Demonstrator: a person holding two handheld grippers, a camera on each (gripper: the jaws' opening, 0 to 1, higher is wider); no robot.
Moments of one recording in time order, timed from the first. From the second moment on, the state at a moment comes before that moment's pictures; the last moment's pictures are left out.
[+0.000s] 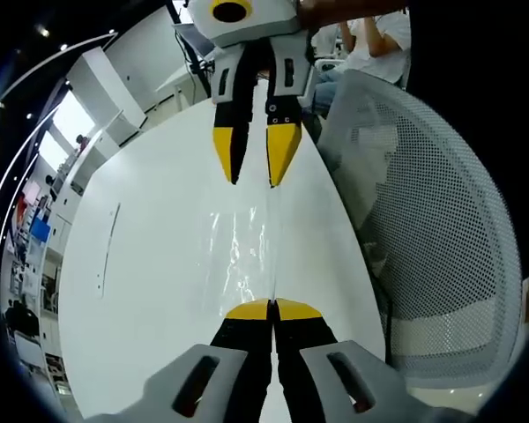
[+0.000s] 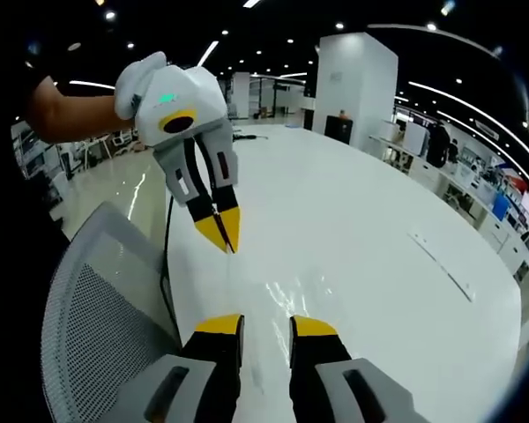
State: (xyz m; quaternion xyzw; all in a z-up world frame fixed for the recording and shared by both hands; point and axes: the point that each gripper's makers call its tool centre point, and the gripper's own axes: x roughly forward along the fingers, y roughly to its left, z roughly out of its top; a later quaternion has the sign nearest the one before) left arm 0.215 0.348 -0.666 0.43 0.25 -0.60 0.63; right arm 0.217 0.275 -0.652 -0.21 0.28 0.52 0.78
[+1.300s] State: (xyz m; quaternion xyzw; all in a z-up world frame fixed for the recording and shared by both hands) left arm 0.217 0.340 -0.655 0.36 0.25 -0.60 0.66; right arm 0.204 0.280 -0.683 -0.22 0.31 0.53 0.76
